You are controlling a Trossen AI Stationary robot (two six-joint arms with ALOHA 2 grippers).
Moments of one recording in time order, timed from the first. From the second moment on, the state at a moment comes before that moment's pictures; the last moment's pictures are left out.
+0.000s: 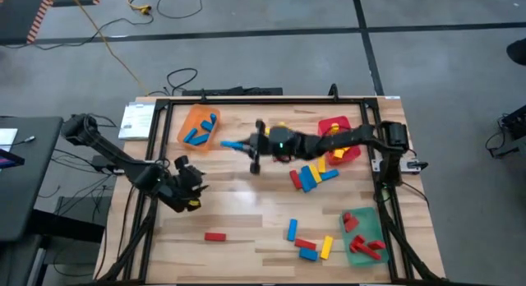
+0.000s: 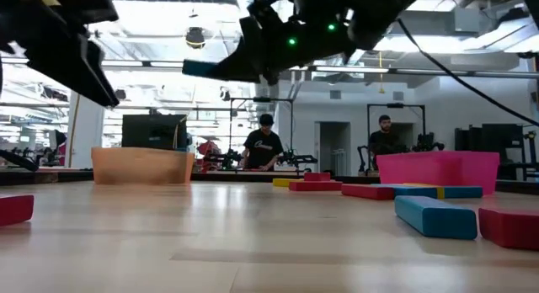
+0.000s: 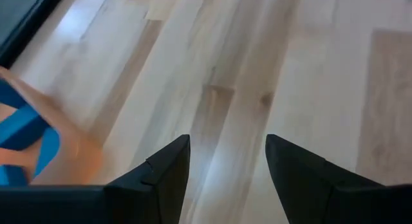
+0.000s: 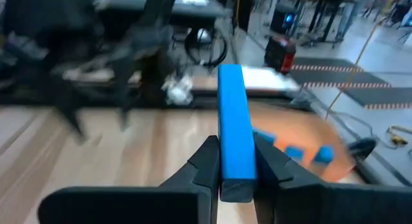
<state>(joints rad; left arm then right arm) -0.56 1.01 0.65 -0.70 -0.70 -0.67 -0.10 1.89 1.20 0.50 0.03 -0.10</state>
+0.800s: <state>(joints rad) -0.63 0.92 0.53 -0.50 -0.70 -0.76 -0.29 2.34 1.97 0.07 -0.11 -0.10</state>
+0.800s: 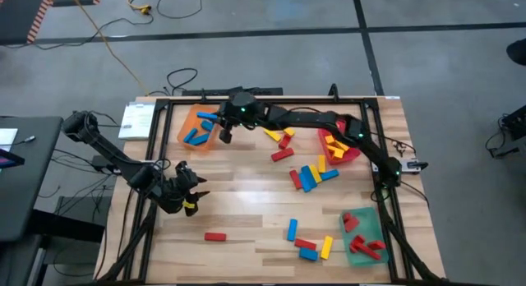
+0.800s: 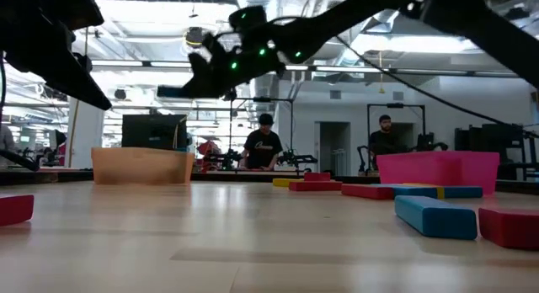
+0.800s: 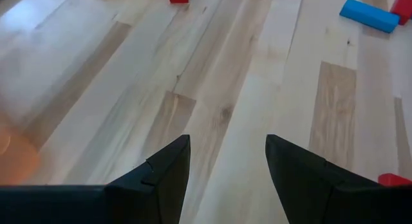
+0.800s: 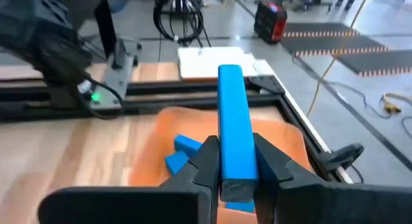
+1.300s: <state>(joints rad) -0.63 0.92 0.53 -0.50 -0.72 -0.79 -0.31 2.59 2.33 -0.05 -0.14 -0.09</state>
